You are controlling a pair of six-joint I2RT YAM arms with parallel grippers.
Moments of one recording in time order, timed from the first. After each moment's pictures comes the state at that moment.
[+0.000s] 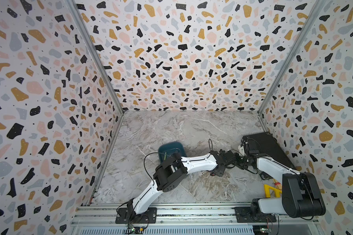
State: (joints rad) left arm -1.14 2.26 1.76 -0.80 -0.18 -0.61; right arm 0.10 1.36 0.62 -0.37 -0.30 0.50
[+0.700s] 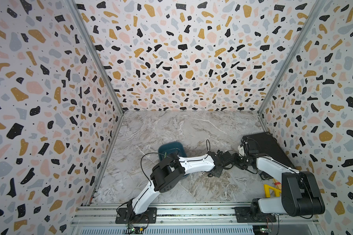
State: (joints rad) left arm -1.14 2.22 1.69 -0.79 -0.18 -0.61; right arm 0.10 1.38 0.62 -0.36 -0.30 0.50
